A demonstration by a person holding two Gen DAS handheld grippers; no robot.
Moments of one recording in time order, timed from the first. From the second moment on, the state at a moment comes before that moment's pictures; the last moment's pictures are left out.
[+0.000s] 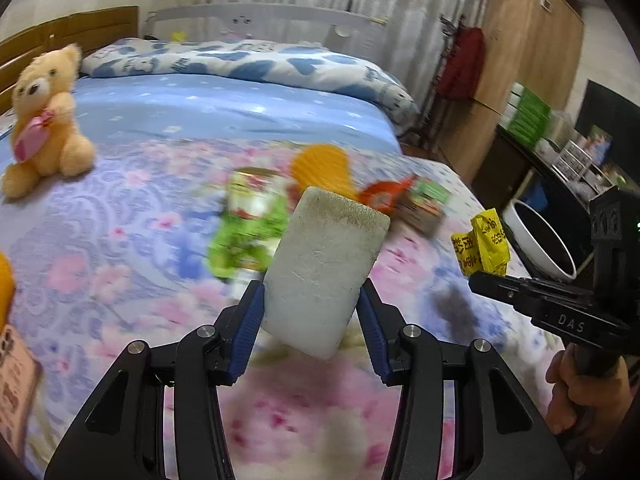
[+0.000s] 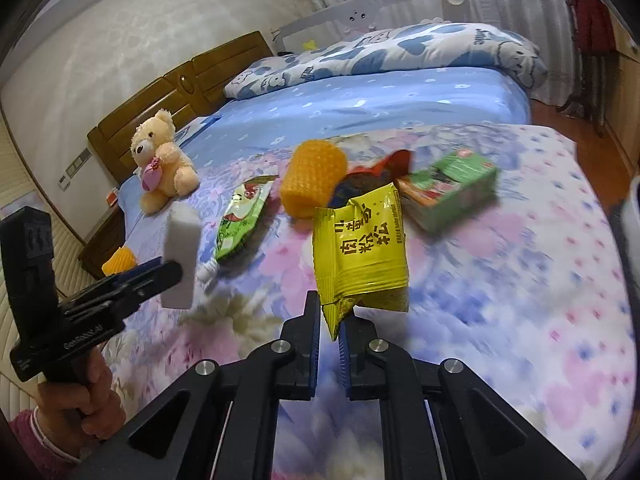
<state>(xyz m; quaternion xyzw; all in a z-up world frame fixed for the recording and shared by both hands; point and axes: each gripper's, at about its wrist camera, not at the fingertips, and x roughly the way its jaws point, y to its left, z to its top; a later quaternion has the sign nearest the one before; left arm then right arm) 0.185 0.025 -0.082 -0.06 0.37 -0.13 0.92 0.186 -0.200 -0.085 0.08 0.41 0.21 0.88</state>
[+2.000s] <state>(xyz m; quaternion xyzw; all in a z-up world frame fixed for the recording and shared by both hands) 0.192 -0.254 -0.048 0.07 0.36 -0.31 0.88 0.128 -0.449 -0.055 0.19 0.38 0.05 0.91</state>
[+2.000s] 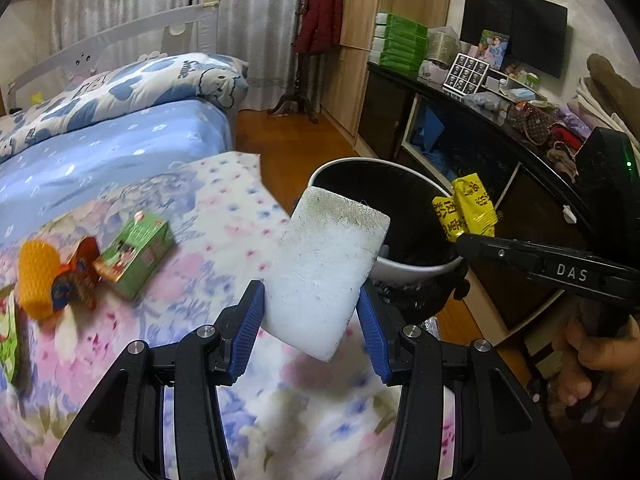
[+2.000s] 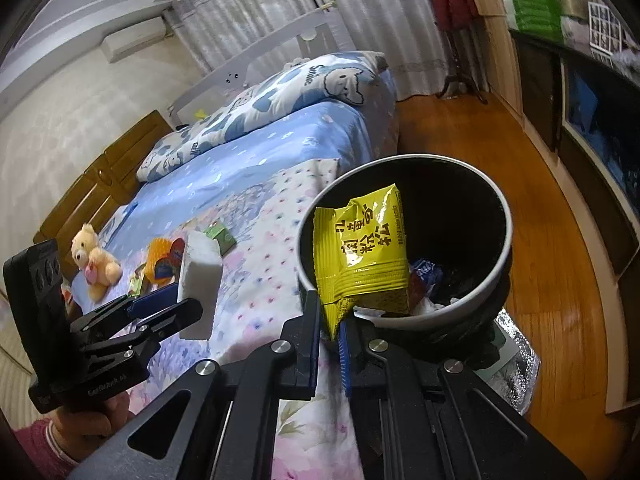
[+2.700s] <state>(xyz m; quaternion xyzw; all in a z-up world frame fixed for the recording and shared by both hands) 0.228 -0.322 -0.046 0.10 0.36 -0.34 0.86 0.160 -0.489 -0.066 0.20 0.40 0.04 0.89</state>
